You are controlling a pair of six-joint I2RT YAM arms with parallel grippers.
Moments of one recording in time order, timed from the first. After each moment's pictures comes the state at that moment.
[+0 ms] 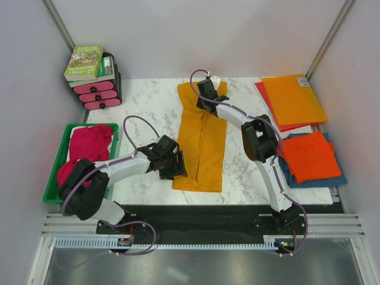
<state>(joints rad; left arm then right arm) -0.67 1.47 0.74 -0.39 0.11 -0.79 0.51 2.45 2.04 -0.24 0.29 0.59</state>
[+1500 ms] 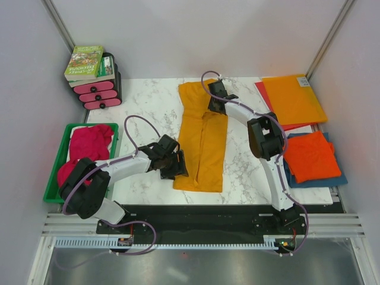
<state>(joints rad) -0.67 1.48 0.75 -0.38 0.12 -0.79 0.42 2.43 1.96 -0.32 0.30 0.59</state>
